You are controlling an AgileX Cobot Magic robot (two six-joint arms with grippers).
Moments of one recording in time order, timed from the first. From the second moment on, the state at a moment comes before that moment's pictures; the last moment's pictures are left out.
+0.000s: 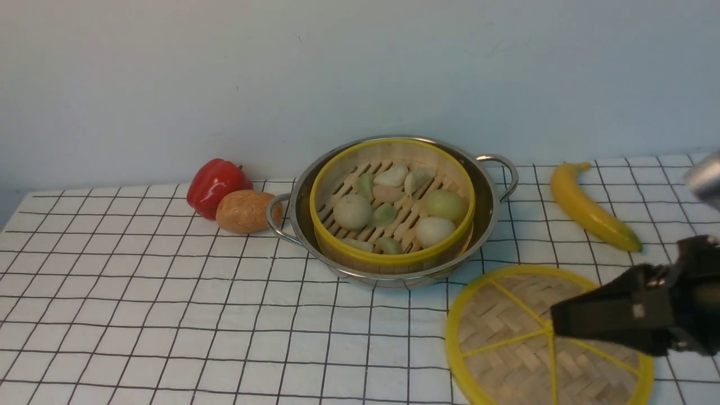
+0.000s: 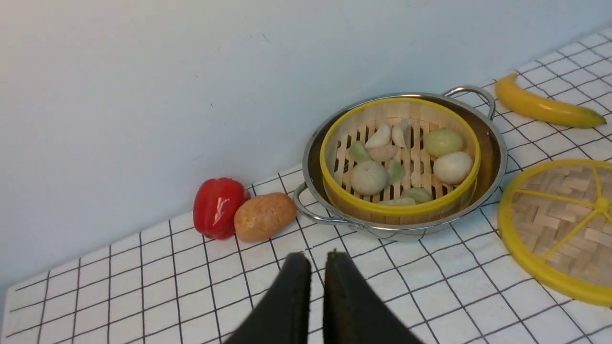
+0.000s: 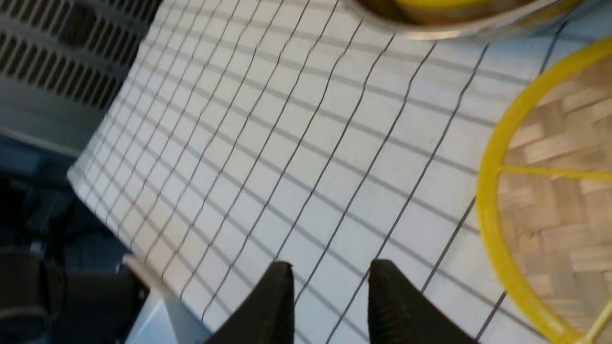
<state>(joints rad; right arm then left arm) 0.15 1.14 -0.74 1.01 1.08 -0.57 -0.37 0.52 -1.04 0.08 0.99 0.10</state>
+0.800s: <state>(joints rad) 0.46 1.57 -1.19 -0.13 1.05 0.18 -0.37 0.39 -0.78 -0.02 0.82 0.04</state>
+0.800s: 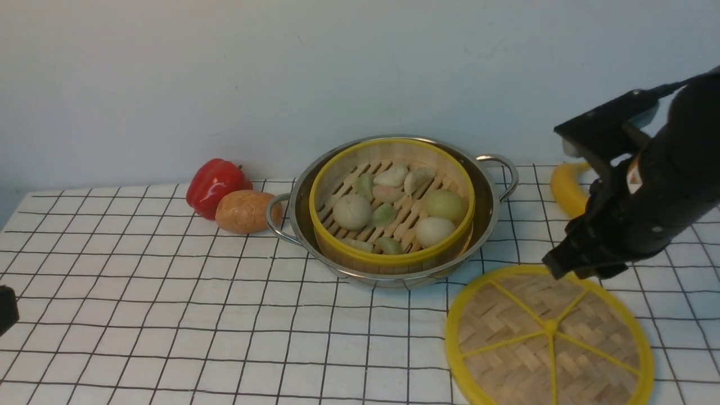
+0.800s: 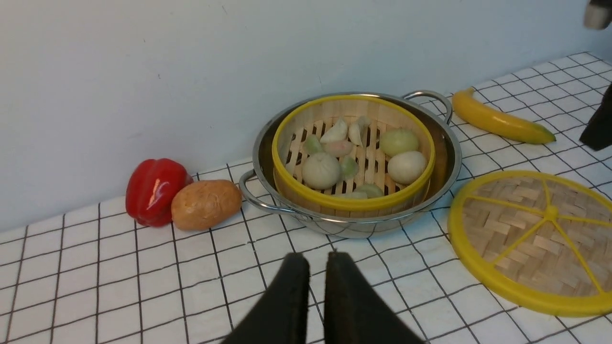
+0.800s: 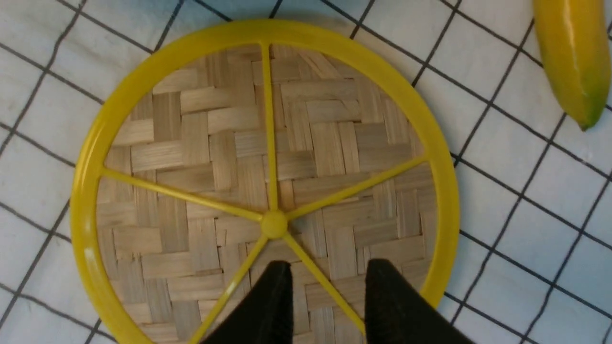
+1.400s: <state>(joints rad) 0.46 1.76 -1.19 -0.07 0.98 0.18 -0.37 0.39 -0.77 -0.02 0.81 0.04</state>
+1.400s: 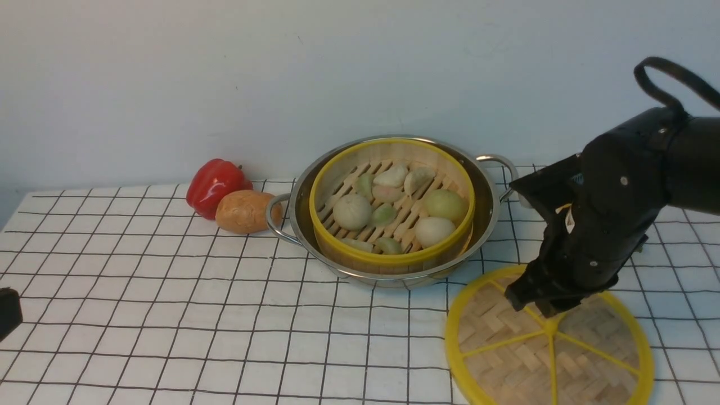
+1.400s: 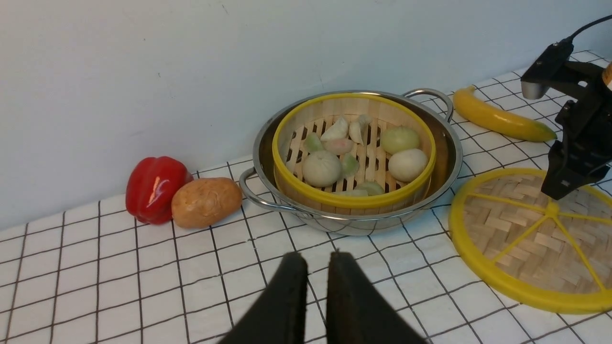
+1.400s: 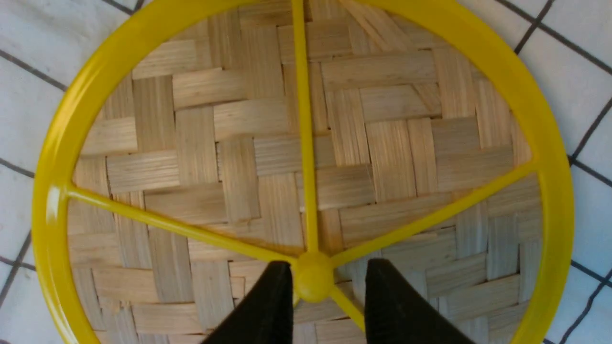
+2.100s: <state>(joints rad) 0.46 1.83 -1.18 -0.06 0.96 0.17 -0.37 0.39 -0.77 -0.02 0.82 0.04</state>
